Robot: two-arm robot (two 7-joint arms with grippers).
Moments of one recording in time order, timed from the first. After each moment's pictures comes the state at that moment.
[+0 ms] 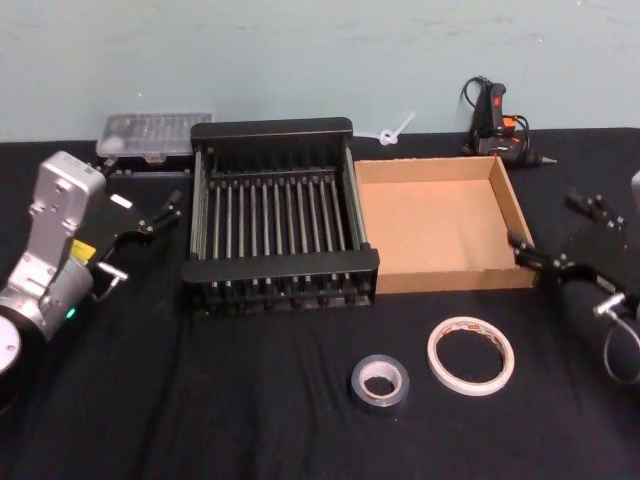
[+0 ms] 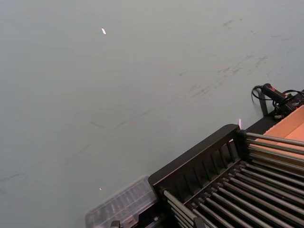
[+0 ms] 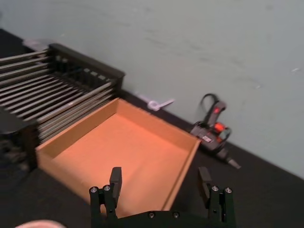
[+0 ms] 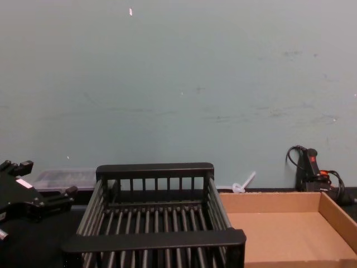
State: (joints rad) left arm -0.20 0.60 0.45 -1.41 -0.25 -0.12 0.03; right arm 0.02 0.71 -0.30 -1.66 0.38 0.06 0.19
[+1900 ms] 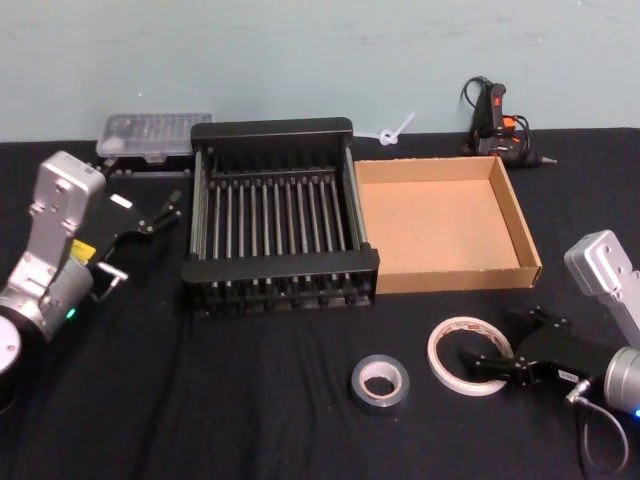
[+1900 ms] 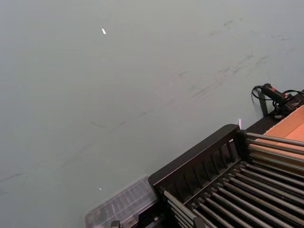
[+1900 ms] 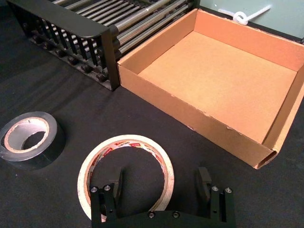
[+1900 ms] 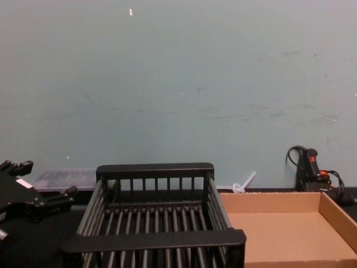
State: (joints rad) left arm -0.20 0.60 0.45 -1.41 -0.25 -0.12 0.03; right arm -0.03 0.67 -0.32 -1.64 0.38 0.31 0.42
